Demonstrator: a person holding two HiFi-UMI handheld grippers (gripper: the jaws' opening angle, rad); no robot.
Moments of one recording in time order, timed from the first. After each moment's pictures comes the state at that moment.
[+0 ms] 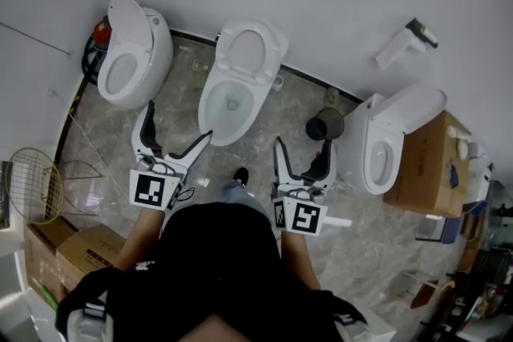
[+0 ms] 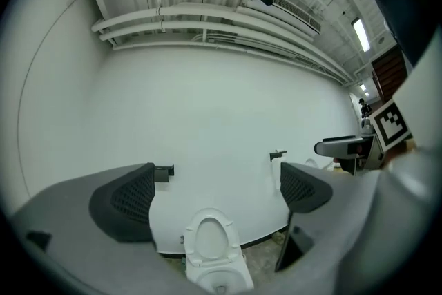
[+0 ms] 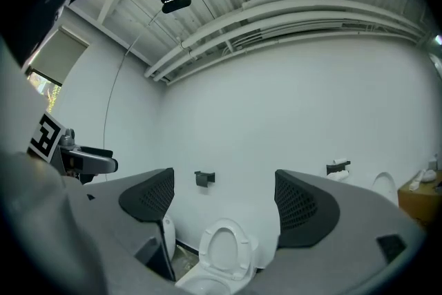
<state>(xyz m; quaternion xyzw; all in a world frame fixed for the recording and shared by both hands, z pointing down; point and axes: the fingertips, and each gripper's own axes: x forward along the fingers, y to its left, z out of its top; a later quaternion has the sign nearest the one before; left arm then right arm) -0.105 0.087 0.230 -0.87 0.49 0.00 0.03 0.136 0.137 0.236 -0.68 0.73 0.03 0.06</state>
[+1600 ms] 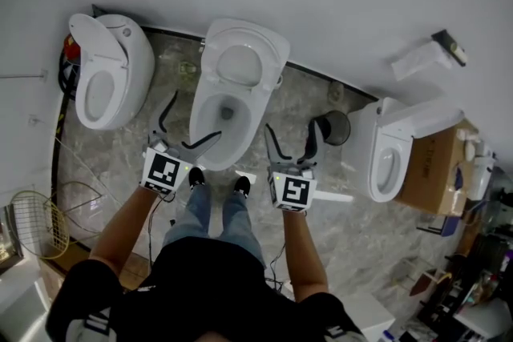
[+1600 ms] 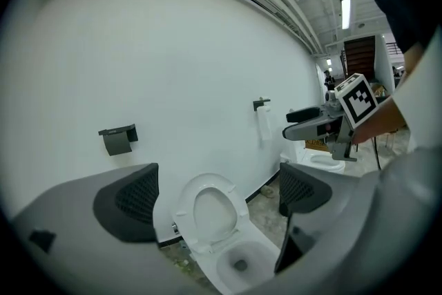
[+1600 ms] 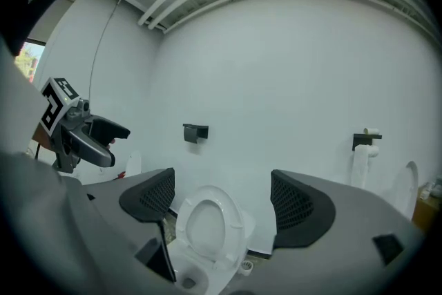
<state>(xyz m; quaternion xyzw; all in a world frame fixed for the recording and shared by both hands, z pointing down) -0.044 -0.164 0.401 -0.92 0.34 -0.18 0.02 0.148 -0.123 0.397 -0.68 0.73 -0.03 -0.10</state>
